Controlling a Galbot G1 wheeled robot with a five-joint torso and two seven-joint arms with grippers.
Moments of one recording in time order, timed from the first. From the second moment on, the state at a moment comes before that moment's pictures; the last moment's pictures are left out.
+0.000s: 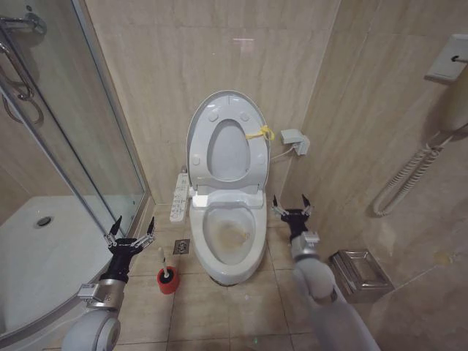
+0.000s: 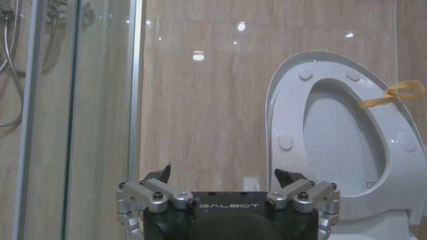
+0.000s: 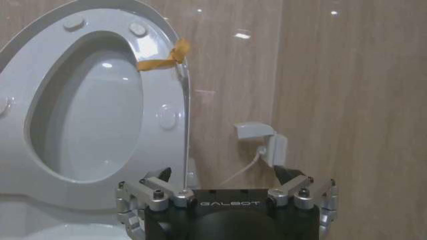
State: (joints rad) left arm 1.41 -1.24 -0.62 -1.95 -0.35 -0.24 0.03; right arm -1.16 1.37 0.41 1.87 0.08 -0.04 0.27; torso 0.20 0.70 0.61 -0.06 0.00
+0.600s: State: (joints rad) left arm 1.41 -1.24 -0.62 -1.95 -0.35 -0.24 0.03; right arm -1.36 1.45 0.45 1.99 0.02 0.03 0.23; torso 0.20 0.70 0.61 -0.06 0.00
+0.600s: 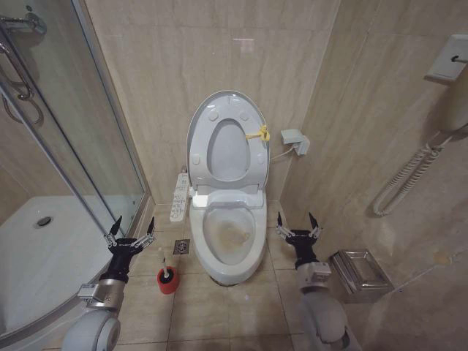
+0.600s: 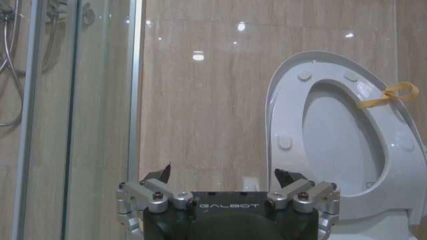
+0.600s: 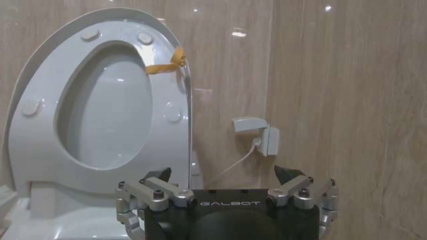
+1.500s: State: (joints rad) left arm 1.41 -1.24 -0.62 -1.95 -0.35 -0.24 0.03; right arm -1.36 1.45 0.45 1.99 0.02 0.02 0.22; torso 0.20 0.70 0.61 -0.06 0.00
